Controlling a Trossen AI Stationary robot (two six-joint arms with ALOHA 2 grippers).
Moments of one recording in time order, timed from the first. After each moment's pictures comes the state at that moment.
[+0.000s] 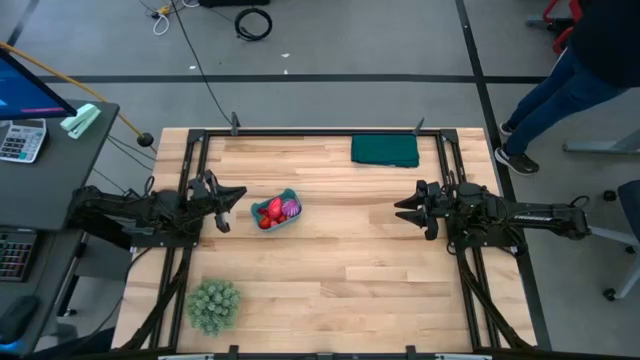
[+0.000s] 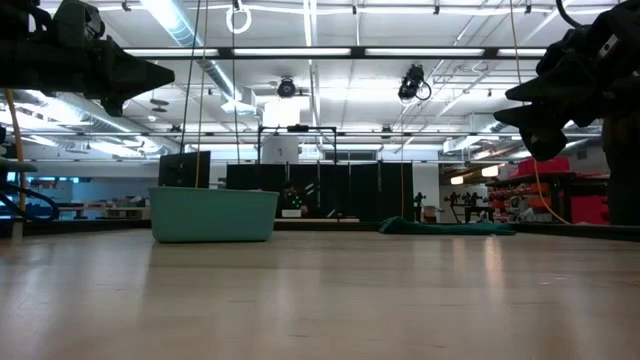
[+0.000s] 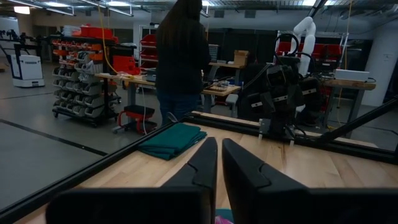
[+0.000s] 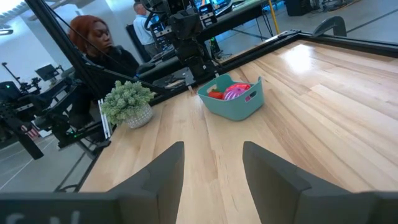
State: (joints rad) left arm -0.16 0.12 0.02 0.25 -0.56 -0.04; right arm -0.13 0.15 0.03 0.03 -0.13 0.44
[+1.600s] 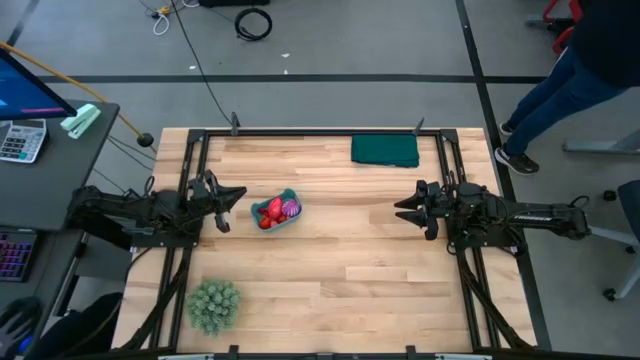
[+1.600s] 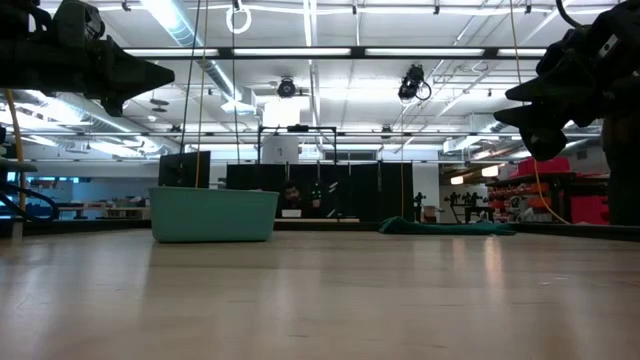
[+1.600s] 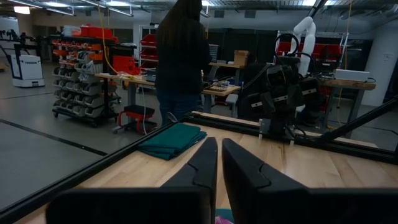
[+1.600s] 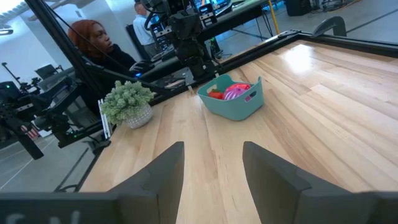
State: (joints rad) left arm -0.16 0.12 0.02 0.25 -0.56 -0.04; right arm -0.13 0.15 0.03 0.03 -0.13 0.44
